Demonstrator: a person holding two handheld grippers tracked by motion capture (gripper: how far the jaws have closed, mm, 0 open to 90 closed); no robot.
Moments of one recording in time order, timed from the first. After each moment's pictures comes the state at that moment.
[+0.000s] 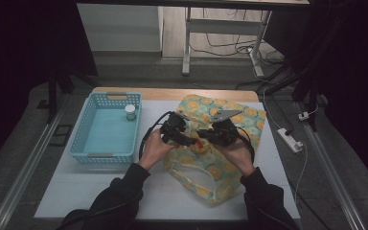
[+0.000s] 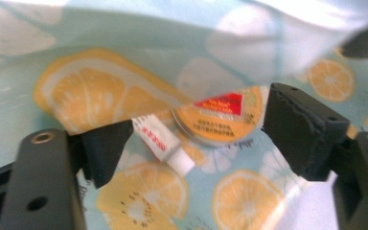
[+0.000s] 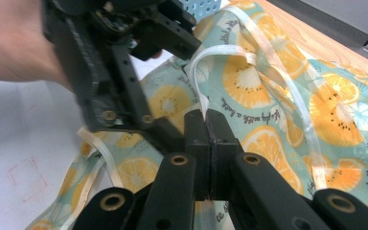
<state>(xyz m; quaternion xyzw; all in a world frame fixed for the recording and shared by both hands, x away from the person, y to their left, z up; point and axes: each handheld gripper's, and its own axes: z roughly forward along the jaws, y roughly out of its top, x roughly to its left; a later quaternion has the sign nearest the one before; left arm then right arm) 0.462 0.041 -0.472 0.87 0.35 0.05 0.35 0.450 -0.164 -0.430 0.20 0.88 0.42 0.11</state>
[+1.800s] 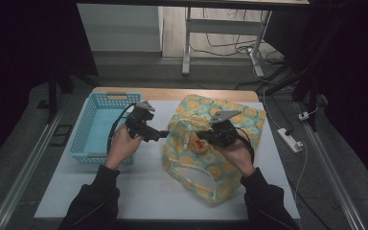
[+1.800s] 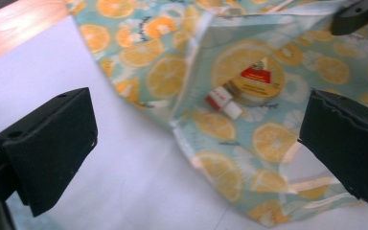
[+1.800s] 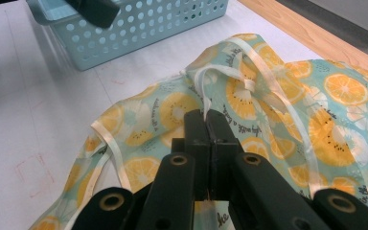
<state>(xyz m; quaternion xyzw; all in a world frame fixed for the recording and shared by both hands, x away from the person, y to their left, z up) 0.442 0.146 -0.438 0.84 0.37 0.10 0.39 0.447 -0.162 -0.430 0.19 0.88 0.41 0.10</state>
